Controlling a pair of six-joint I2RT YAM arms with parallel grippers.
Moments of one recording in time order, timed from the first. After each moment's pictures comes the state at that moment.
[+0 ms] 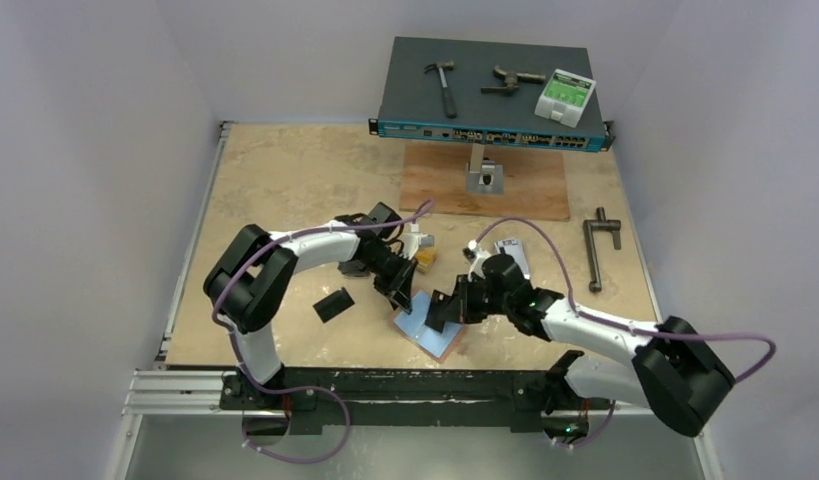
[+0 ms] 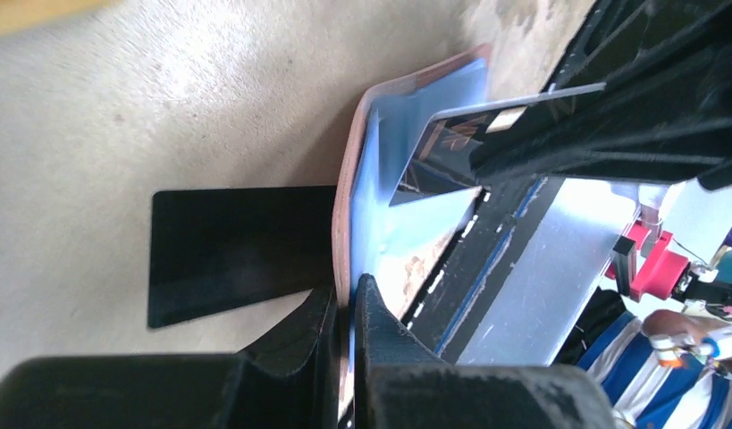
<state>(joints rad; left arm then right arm) -0.66 1.83 1.05 -0.51 0.74 -0.10 0.74 1.19 0.37 0.10 -0.33 0.73</state>
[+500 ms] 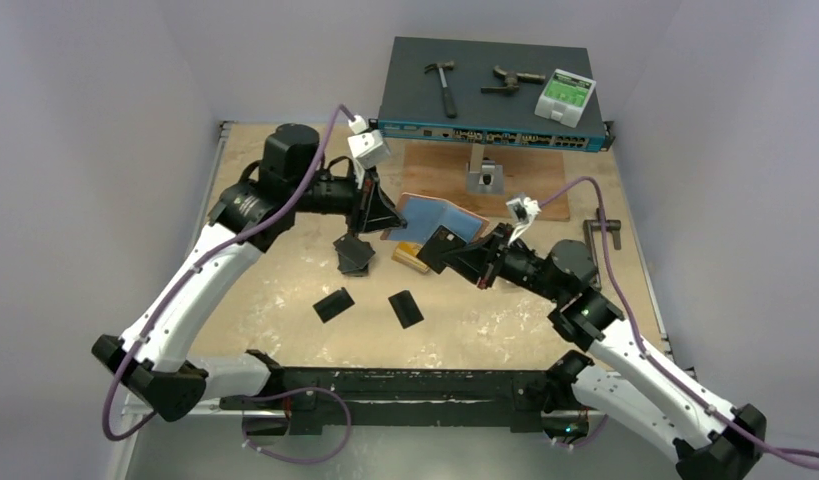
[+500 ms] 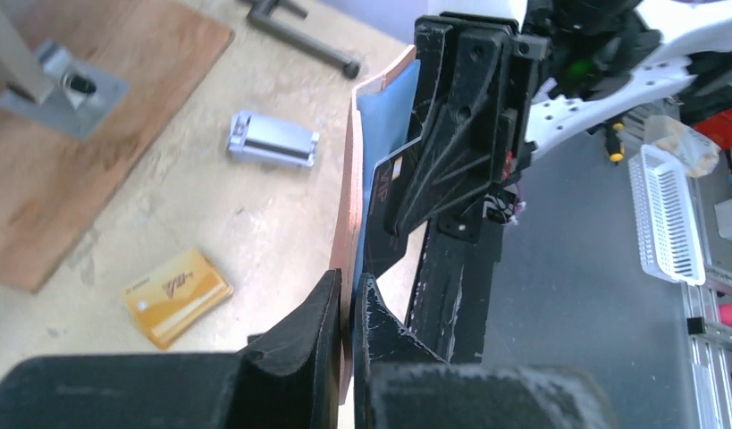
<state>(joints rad) -0.56 1.29 1.49 -0.69 0.77 -0.02 0.64 0.75 0.59 0.16 -0.42 0.63</state>
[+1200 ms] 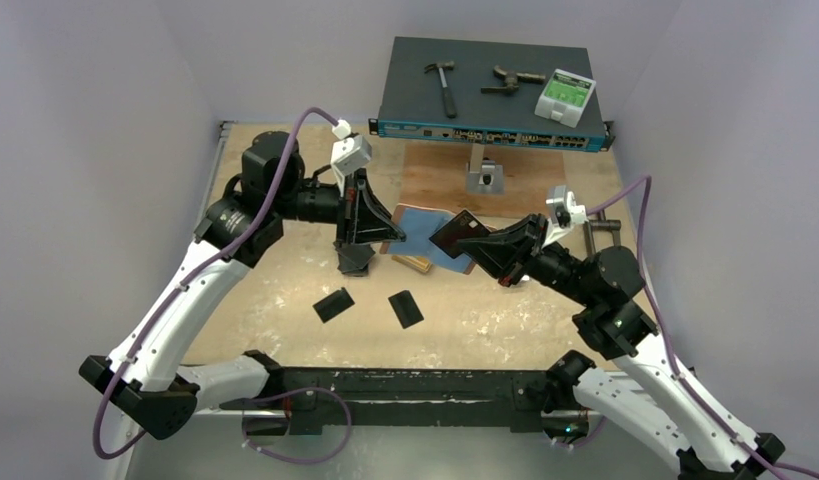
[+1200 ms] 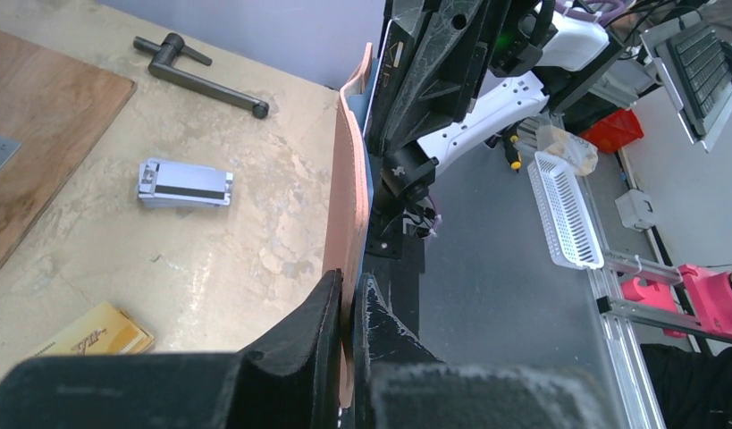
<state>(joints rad) -0.55 1.16 1.41 -0.52 1.00 -0.16 0.64 0.62 0.75 0.15 -0.44 0.48</state>
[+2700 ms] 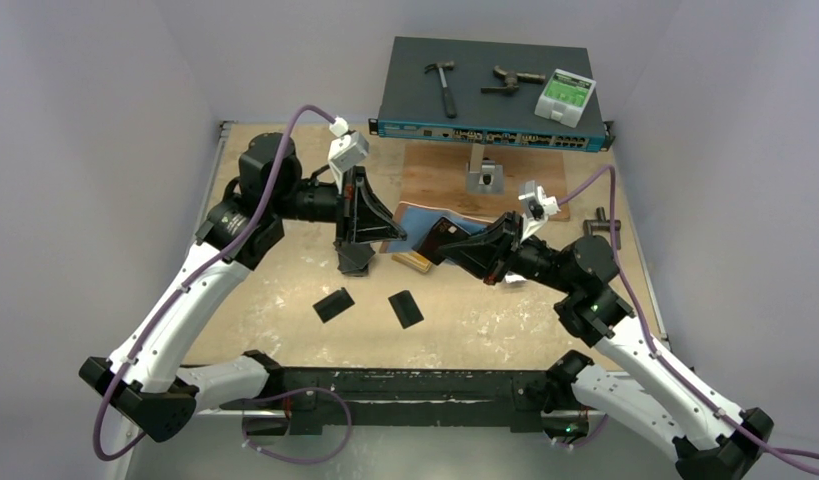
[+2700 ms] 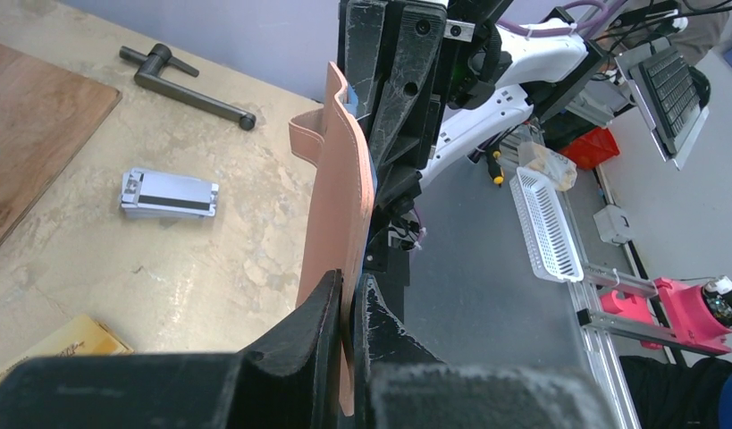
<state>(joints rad) -0.54 1.15 1.38 -0.42 1.02 -0.26 0.64 0.74 0.71 0.29 -0.57 0.54</state>
